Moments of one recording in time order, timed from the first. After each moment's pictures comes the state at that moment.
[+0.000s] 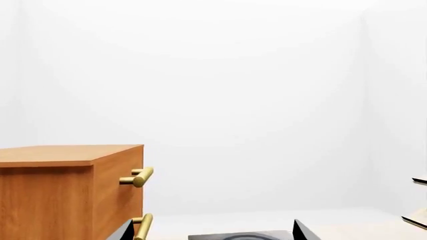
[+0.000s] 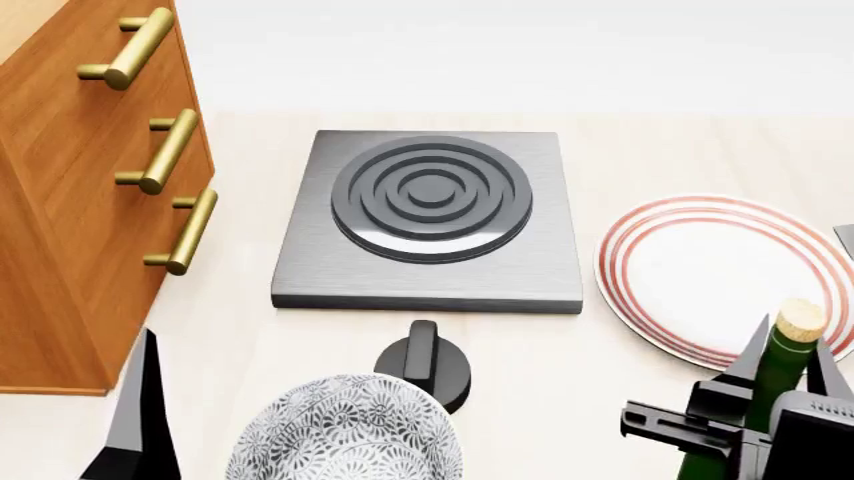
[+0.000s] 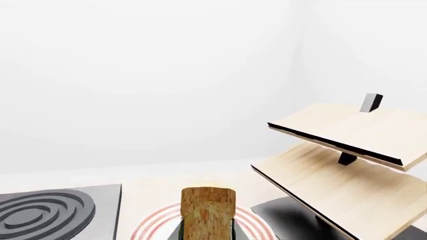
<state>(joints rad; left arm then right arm) -0.02 -0.32 0.27 0.91 -0.25 -0.42 -0.37 0.17 0.33 0.04 -0.32 0.23 0.30 0.34</state>
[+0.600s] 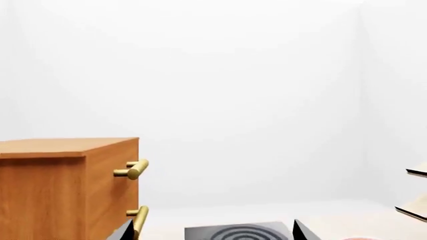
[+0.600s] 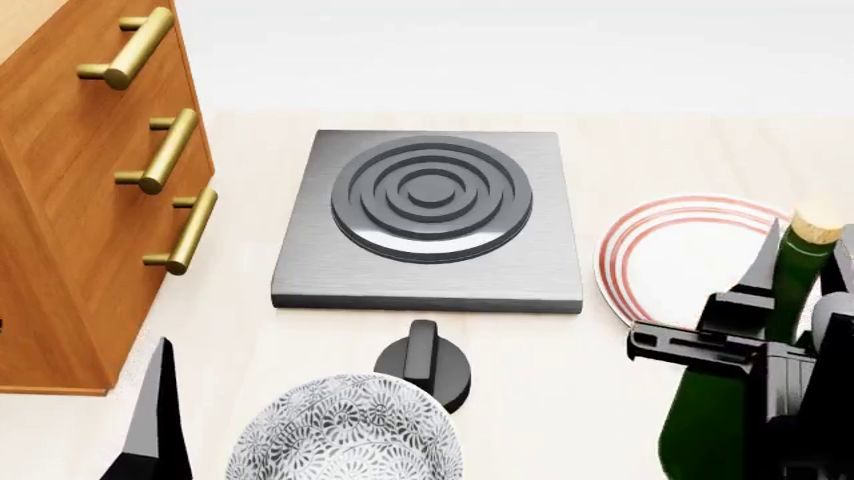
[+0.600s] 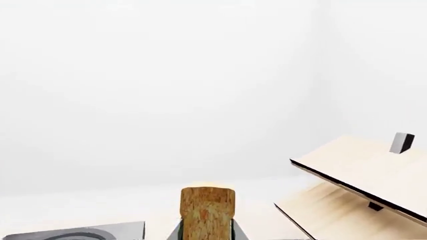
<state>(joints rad) -0.03 -0.34 0.30 0.89 -0.26 -0.42 -0.38 0.33 0.40 0.07 -0.46 0.37 0.51 0.31</state>
